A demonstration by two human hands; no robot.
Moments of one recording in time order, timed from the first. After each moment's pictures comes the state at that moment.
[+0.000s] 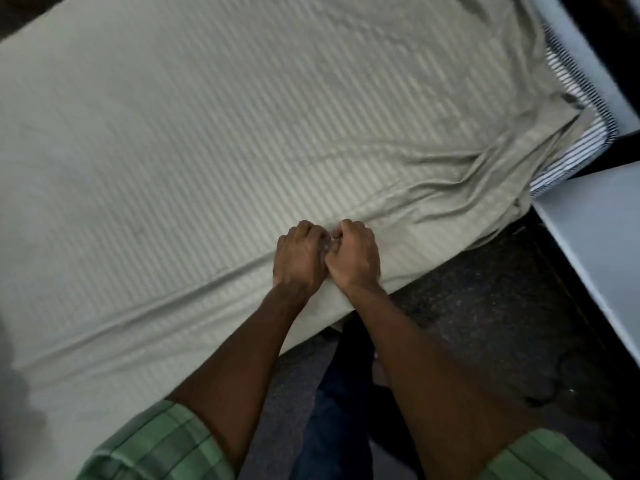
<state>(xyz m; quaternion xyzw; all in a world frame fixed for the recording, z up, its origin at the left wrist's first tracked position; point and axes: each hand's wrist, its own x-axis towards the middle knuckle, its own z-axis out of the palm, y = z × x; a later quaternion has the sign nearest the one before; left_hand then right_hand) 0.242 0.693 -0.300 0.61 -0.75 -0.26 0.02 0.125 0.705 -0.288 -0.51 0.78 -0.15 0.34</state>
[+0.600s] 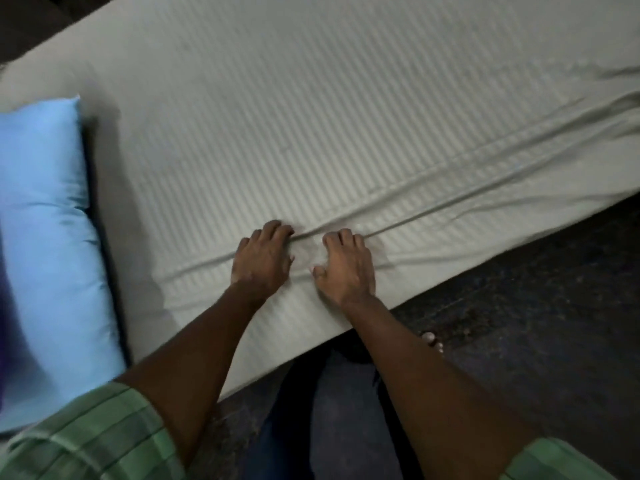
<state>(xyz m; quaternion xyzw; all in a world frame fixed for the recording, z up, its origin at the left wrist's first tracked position) 0.639 0.814 -0.328 0.63 -0.75 -0.18 -0.12 0.463 0.848 -0.330 -0.64 0.70 -0.06 0.31</state>
